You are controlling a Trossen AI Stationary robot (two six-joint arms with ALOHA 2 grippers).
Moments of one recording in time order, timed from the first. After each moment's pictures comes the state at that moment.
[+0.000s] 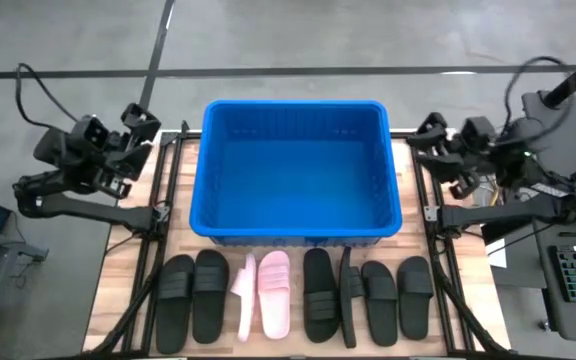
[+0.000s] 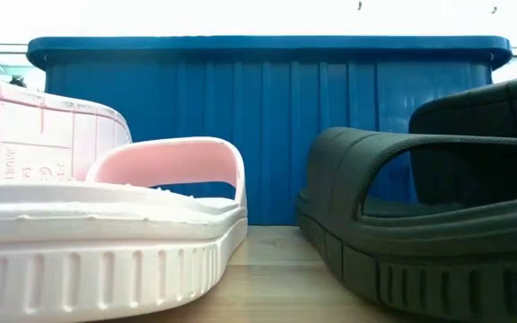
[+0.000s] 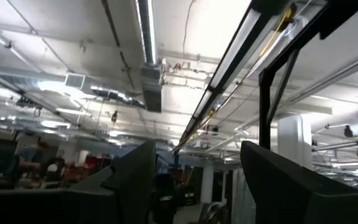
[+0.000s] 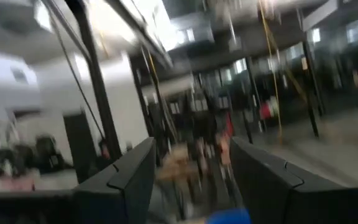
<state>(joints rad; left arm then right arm) 0.00 0.71 1.03 0.28 -0.02 -0.15 -0.12 0.72 1.10 -0.06 -0.19 0.31</state>
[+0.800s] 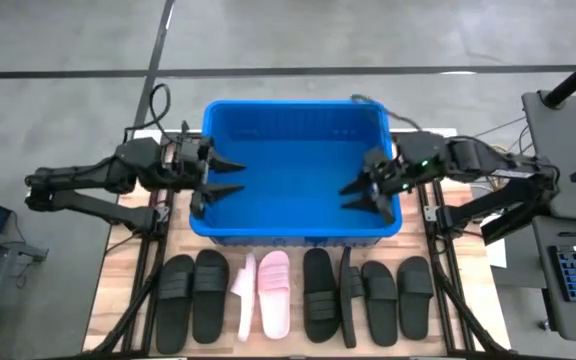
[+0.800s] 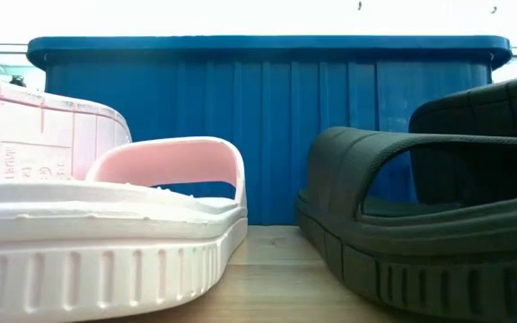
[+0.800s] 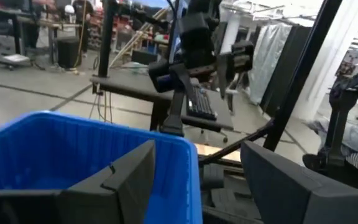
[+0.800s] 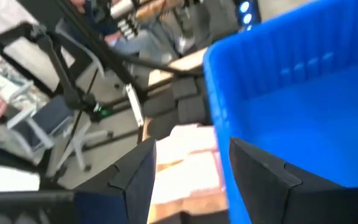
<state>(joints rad) 0.00 0.88 1.09 -0.18 -0.02 -0.21 0.05 1.19 1.43 -0.66 -0.19 0.43</state>
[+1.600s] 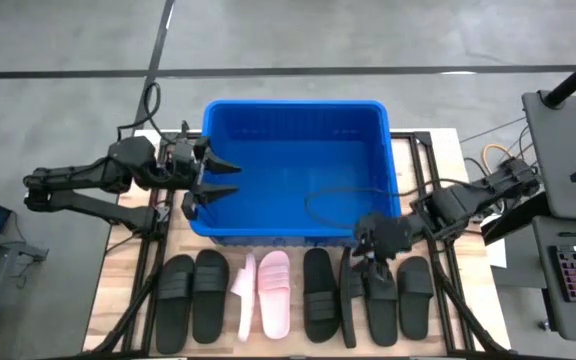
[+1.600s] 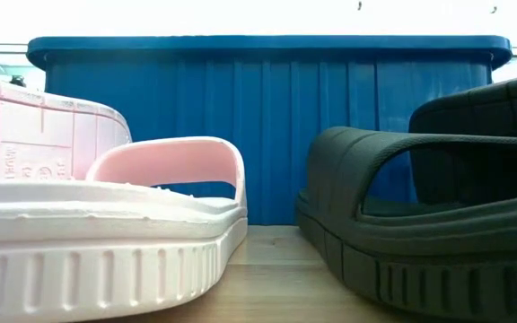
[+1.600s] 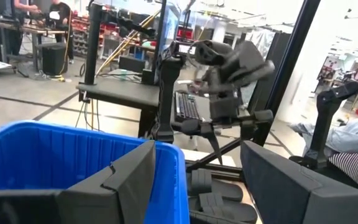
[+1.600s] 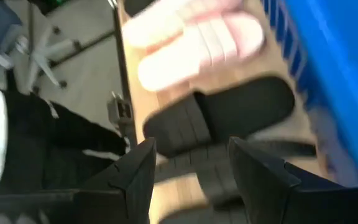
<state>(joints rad) 0.00 0.86 1.09 -0.18 0.03 -0.21 0.46 1.35 1.43 -0.96 0.03 0.77</state>
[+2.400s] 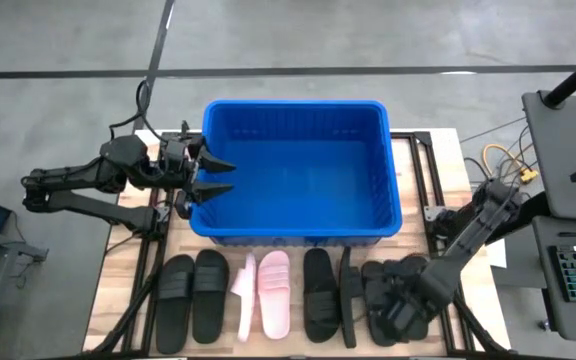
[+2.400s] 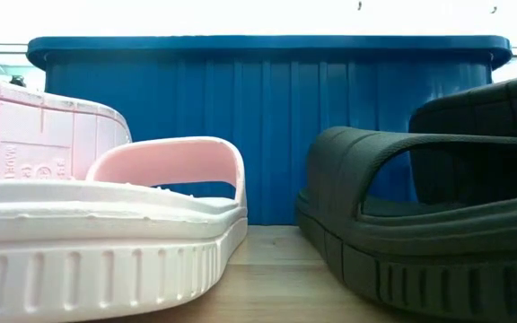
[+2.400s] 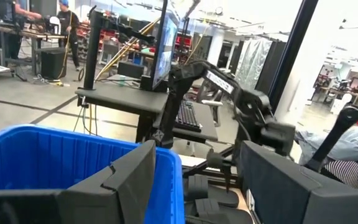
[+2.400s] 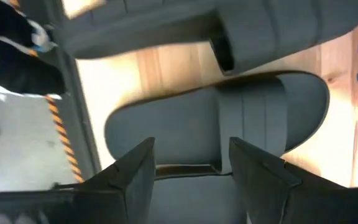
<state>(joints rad) 0.00 0.83 1.08 -0.17 0.03 -0.23 0.82 1.67 1.43 -1.18 0.04 0.95</state>
